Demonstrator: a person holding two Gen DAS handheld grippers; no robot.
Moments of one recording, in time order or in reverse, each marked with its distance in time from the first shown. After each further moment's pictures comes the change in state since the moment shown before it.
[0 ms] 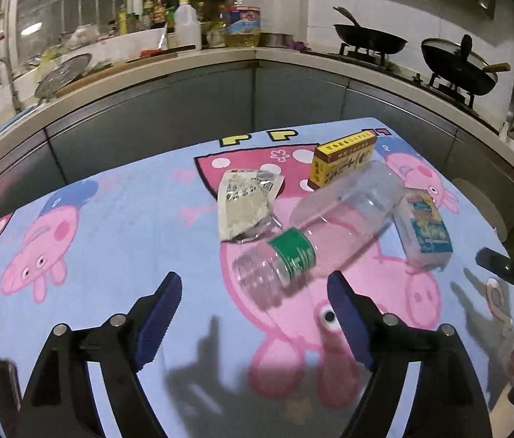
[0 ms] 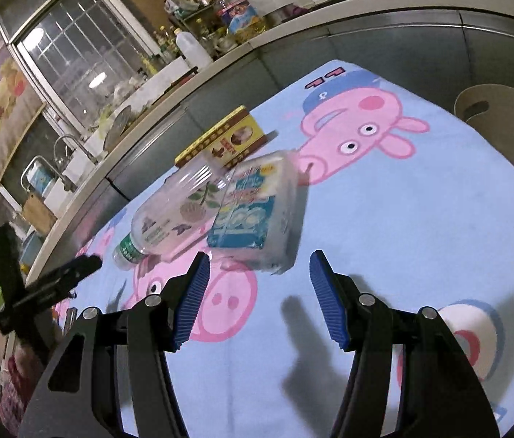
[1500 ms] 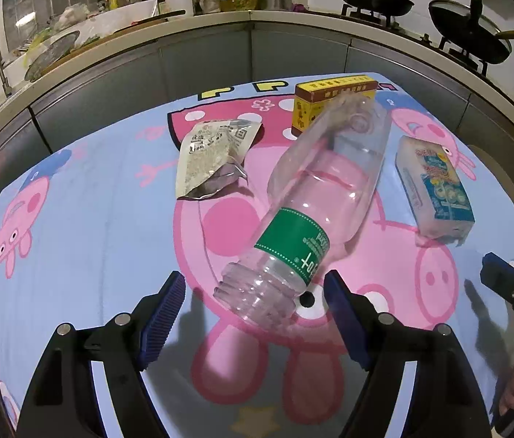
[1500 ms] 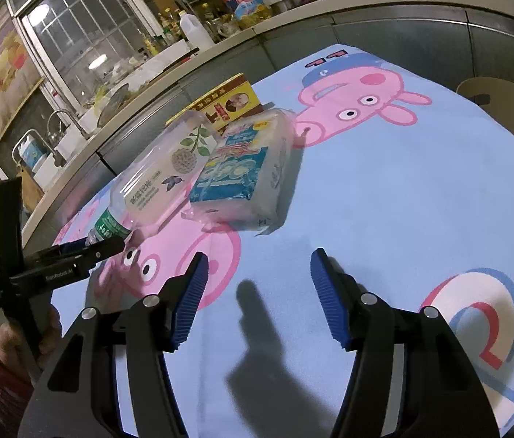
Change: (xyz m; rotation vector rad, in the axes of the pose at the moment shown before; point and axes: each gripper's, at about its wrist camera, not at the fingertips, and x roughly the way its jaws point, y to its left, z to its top) left arm 0.039 -0.039 -0.020 0.001 0.133 0.043; right arm 0.016 -0.006 -0.028 -0.074 0.022 -0.042
